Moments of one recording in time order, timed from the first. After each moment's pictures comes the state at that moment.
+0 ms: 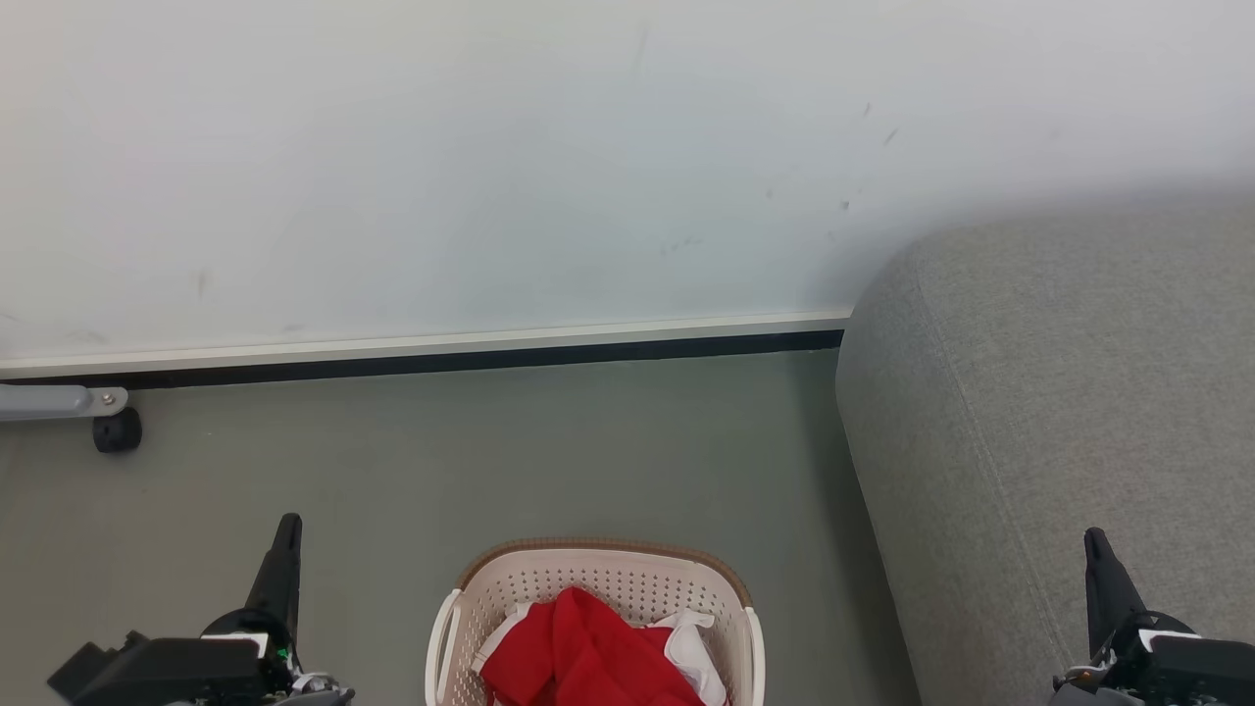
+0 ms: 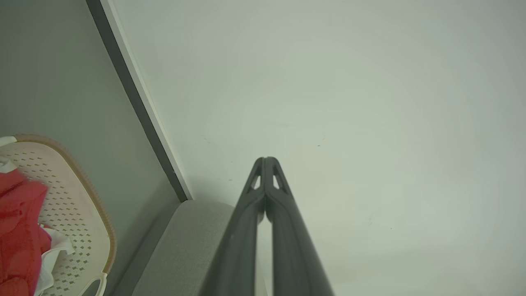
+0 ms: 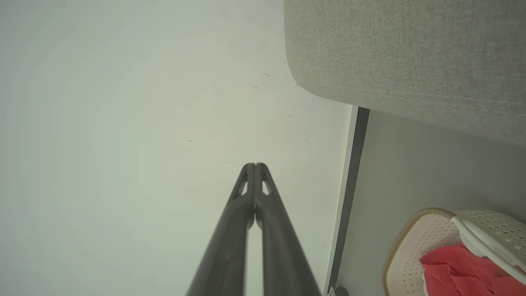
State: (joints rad) left arm -0.11 0.04 0.09 0.30 -1.60 -0.12 0.11; right arm -0.09 -0.06 -0.11 0.30 1.62 0.12 0.10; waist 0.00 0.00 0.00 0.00
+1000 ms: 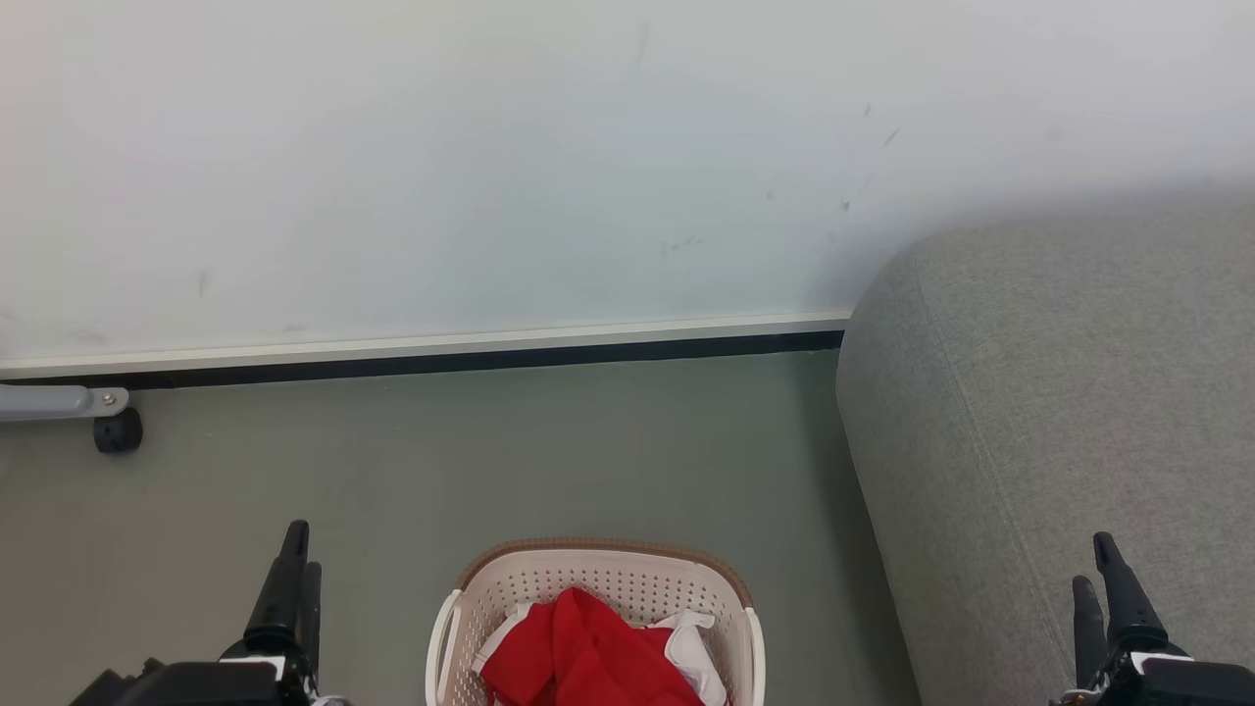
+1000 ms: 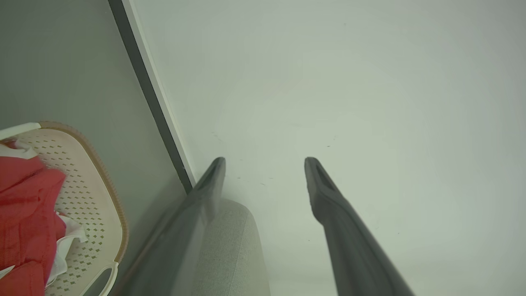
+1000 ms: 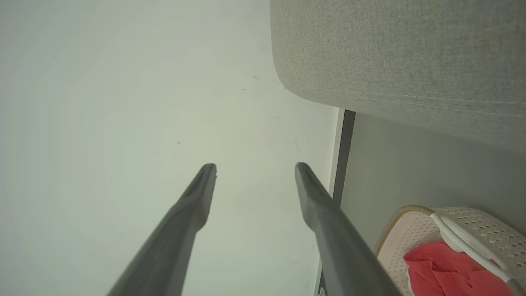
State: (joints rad) left arm -0.08 0.04 0.06 0.31 -1.61 -0.12 0.08; right arm -0.06 -0.05 -0.11 0.30 1.60 0.12 0.08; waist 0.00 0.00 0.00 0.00
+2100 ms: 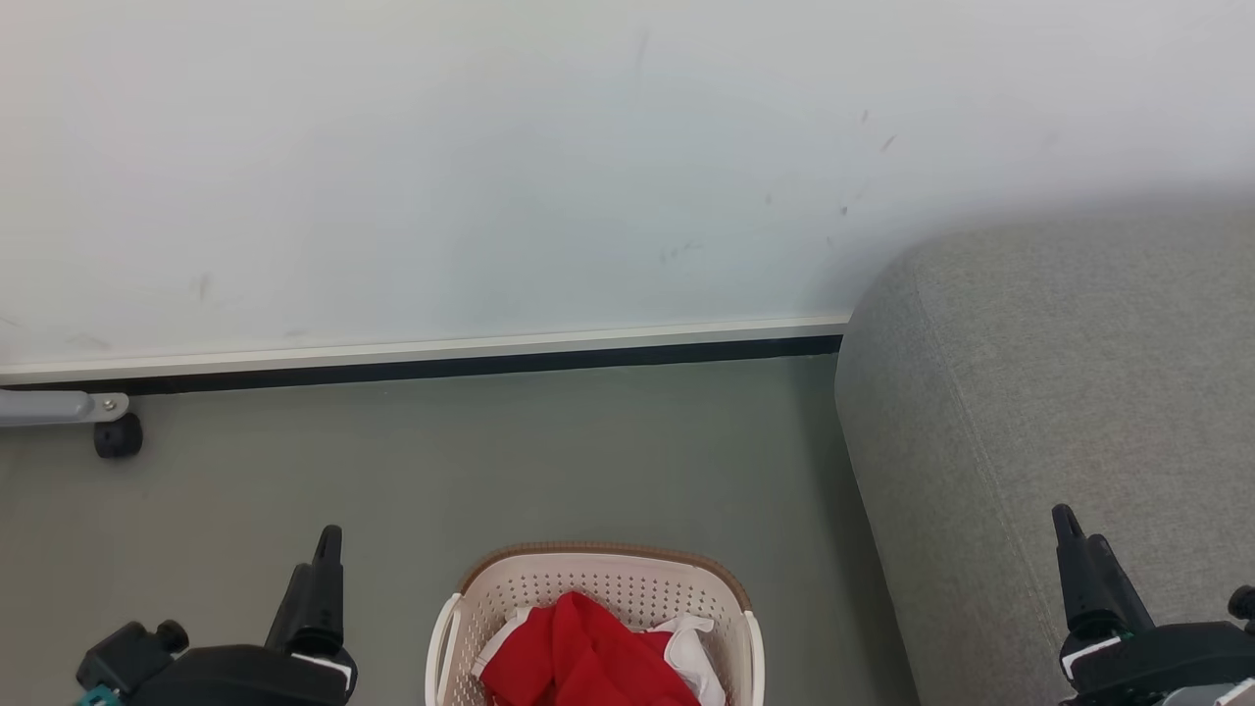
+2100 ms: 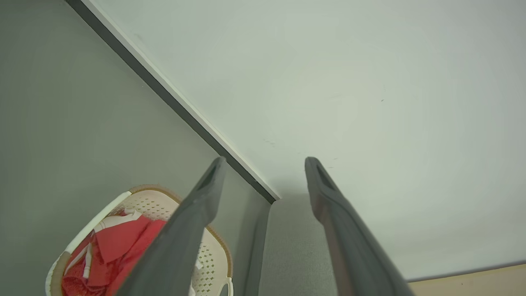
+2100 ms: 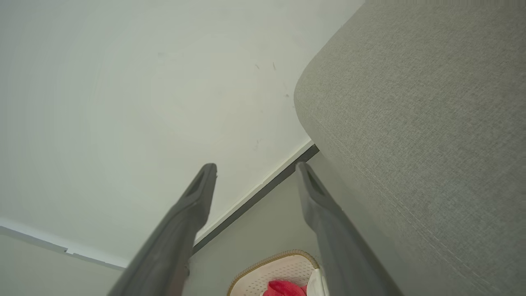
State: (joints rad) left arm -0.07 0.12 -0.08 0.29 -1.20 -0.03 -0.05; right arm -0.05 -0.21 0.08 0.24 1.02 0.07 -0.05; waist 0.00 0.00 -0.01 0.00
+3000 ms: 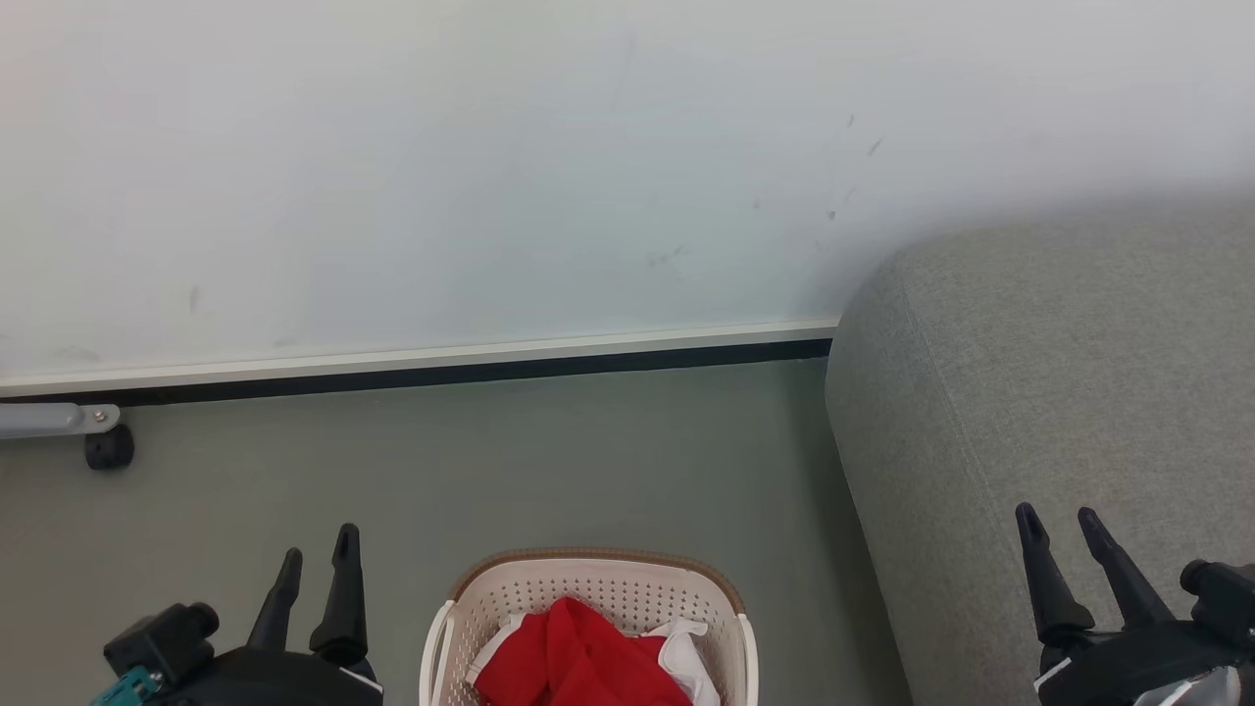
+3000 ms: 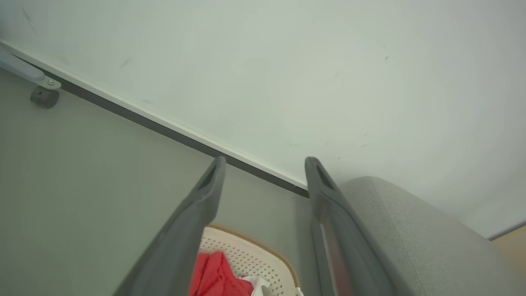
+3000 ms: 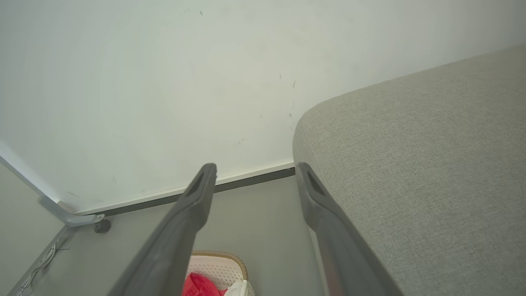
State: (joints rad) left arm -0.07 0.16 -0.16 0.27 -0.88 0.01 -0.14; right arm -0.06 -0.30 0.21 0.23 0.67 0.05 -0.14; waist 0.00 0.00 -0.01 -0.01
